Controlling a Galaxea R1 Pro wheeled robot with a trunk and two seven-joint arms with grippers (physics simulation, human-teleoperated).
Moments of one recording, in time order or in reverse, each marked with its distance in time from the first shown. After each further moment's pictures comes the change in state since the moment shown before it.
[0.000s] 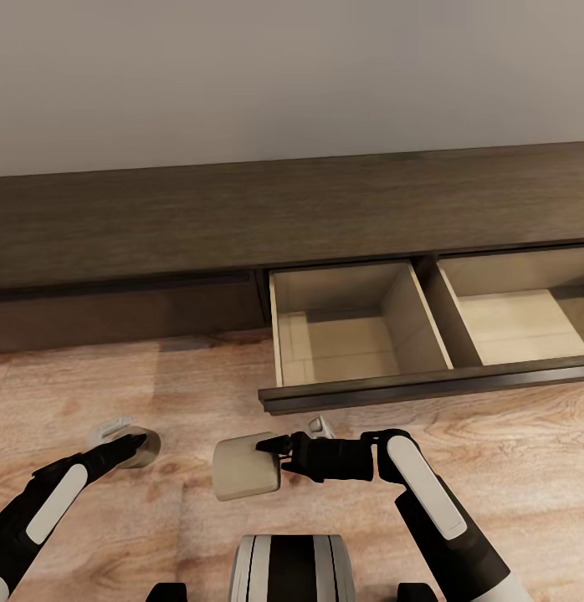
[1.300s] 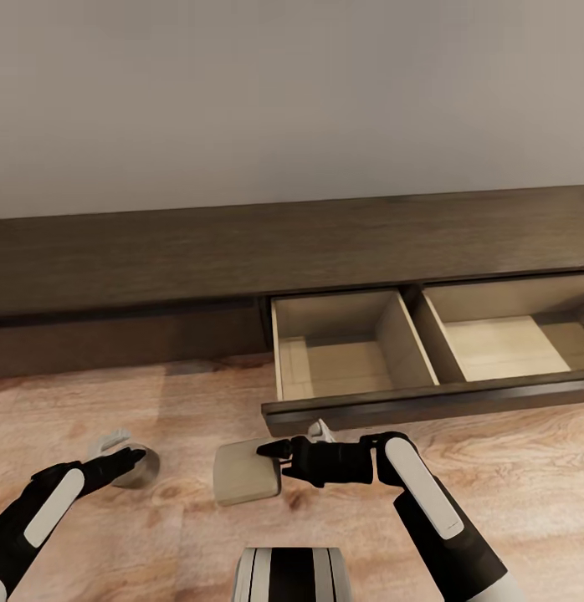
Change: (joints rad) left arm 0.001 0.003 0.005 0.043 0.013 0.109 -0.002; right arm 0.000 0.000 0.001 0.039 -0.005 0.002 0.001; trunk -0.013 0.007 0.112
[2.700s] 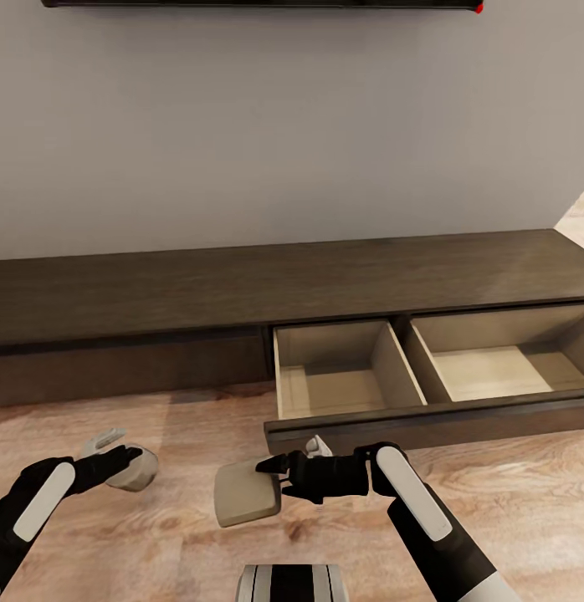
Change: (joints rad) left arm 0.000 0.009 0.059 -0.036 0.020 0.106 0.003; right arm 0.000 0.009 0.024 0.111 0.002 -0.003 -0.002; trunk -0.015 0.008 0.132
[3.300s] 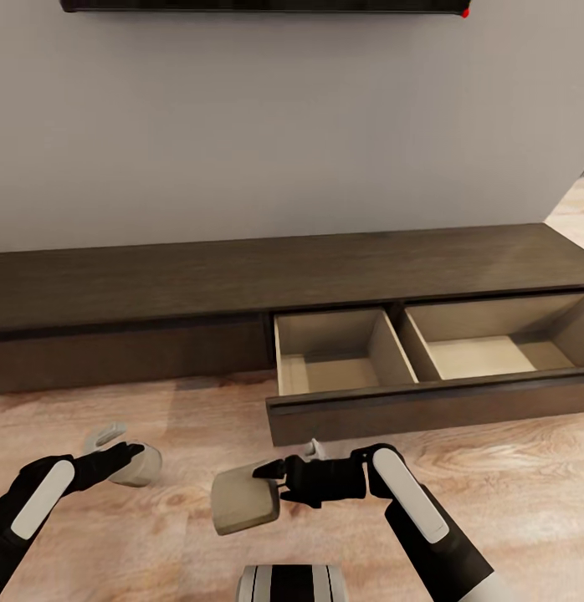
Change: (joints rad) left arm 0.000 0.002 0.000 -0.015 0.046 0.002 0.002; right arm 0.000 0.001 0.025 0.002 0.006 0.000 -0.010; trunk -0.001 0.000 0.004
